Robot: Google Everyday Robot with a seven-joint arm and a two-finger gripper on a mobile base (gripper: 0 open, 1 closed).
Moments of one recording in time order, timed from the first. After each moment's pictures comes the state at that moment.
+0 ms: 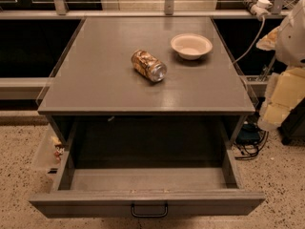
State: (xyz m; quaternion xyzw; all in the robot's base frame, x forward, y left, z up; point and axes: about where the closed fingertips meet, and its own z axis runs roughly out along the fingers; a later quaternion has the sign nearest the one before) arm 0.438 -0.217 0.976 -0.60 0.78 -0.03 0.16
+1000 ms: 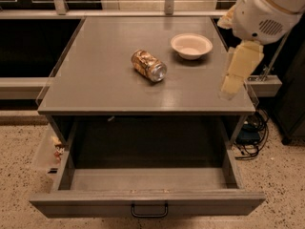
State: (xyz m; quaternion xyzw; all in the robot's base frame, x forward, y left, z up) arm 0.498 -0.158 0.991 -0.64 0.74 -0.02 0.21
